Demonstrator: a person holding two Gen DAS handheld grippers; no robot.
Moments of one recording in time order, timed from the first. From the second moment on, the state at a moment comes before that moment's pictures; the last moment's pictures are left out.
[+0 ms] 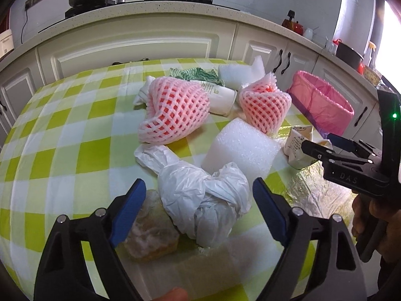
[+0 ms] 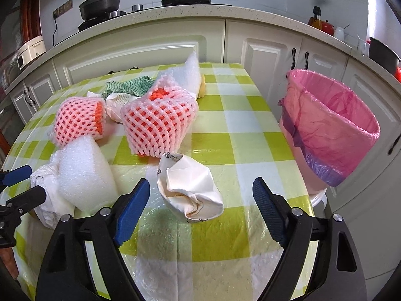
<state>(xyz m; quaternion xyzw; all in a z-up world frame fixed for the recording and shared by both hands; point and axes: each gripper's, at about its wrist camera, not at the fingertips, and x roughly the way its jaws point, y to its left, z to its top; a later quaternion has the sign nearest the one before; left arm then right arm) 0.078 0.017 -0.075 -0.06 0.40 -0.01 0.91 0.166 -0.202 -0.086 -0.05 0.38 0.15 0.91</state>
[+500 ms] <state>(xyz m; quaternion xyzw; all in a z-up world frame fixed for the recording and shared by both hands) 0.079 0.015 -0.071 -0.04 0.41 -0.01 0.91 0.164 -0.203 -0.089 -0.04 0.40 0.17 0.90</state>
